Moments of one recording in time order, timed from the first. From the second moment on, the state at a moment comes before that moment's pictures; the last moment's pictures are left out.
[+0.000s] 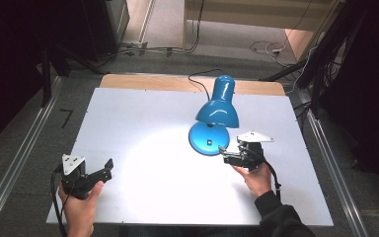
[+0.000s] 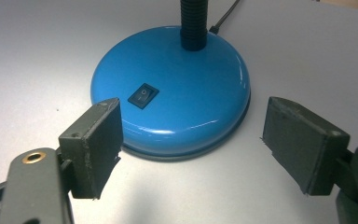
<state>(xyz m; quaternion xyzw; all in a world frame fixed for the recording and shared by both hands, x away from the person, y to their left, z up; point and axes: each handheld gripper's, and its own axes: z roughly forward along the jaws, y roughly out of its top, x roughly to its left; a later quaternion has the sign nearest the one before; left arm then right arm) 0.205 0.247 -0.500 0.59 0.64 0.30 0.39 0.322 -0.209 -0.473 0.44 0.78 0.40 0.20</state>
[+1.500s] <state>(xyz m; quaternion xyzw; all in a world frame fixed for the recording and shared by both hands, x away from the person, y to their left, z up) 0.205 0.247 -0.500 0.59 0.64 0.30 0.39 0.294 -0.311 -0.471 0.49 0.75 0.38 0.23</state>
